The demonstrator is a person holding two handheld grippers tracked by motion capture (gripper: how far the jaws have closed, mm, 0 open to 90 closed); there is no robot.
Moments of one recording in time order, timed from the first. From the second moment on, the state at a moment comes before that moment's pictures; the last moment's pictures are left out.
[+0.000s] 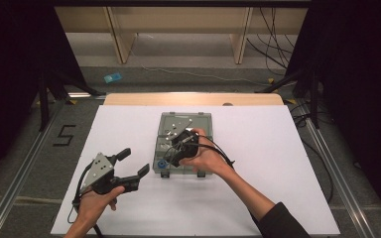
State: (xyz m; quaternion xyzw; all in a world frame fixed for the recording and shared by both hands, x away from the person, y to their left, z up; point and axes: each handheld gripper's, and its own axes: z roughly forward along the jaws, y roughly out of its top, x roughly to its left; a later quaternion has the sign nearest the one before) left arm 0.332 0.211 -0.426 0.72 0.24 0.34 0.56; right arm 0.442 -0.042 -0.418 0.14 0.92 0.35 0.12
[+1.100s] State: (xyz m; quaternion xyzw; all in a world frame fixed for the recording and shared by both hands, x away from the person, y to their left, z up) left arm 0.332 0.208 -0.427 0.72 0.24 0.33 0.56; right arm 0.413 -0.103 -0.411 0.17 0.90 0.38 0.13
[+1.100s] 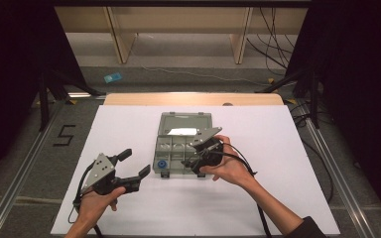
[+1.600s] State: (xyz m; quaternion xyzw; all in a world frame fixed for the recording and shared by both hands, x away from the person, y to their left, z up) left arm 0.331 0.208 -0.427 0.72 0.24 0.33 0.56; right arm 0.394 -0.107 -0.413 0.17 0.89 0.39 0.13
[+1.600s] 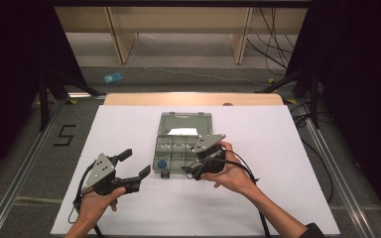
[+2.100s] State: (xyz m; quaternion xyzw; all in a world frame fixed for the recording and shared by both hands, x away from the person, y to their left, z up) left arm 0.331 0.208 -0.427 0.72 0.24 0.33 0.56; right arm 0.388 -0.121 -0.413 0.19 0.88 0.41 0.14
